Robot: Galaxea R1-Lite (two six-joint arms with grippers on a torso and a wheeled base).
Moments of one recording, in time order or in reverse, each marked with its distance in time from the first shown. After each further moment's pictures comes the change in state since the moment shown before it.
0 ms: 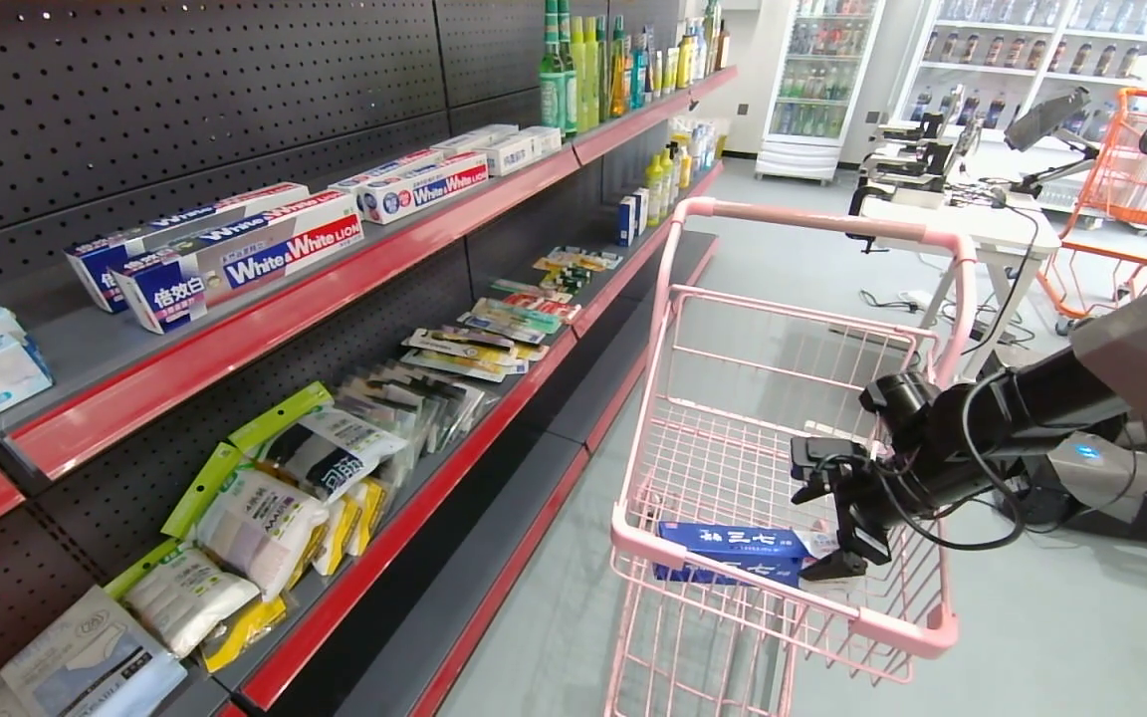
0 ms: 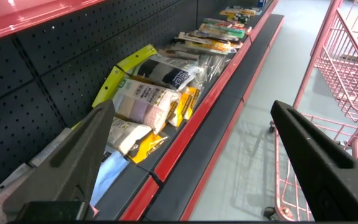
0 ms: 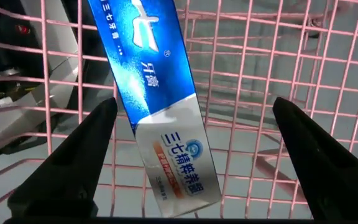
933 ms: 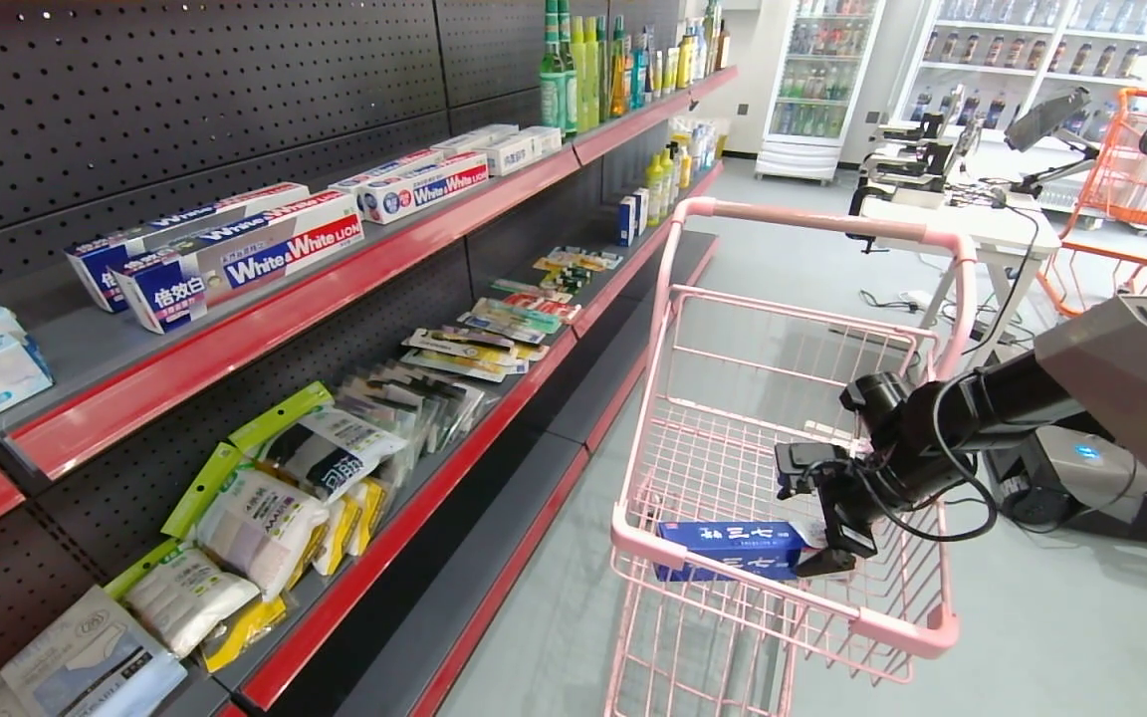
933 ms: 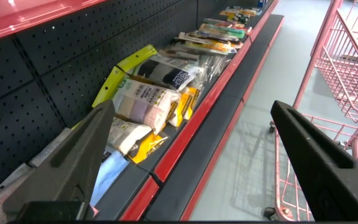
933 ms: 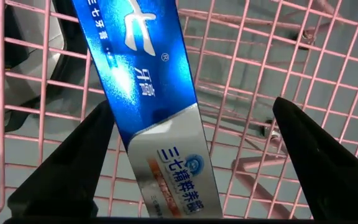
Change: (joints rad) left arm 0.000 0.000 0.000 -0.001 0.000 0.000; right arm 0.013 0.080 -0.107 0.041 -0.023 -0.111
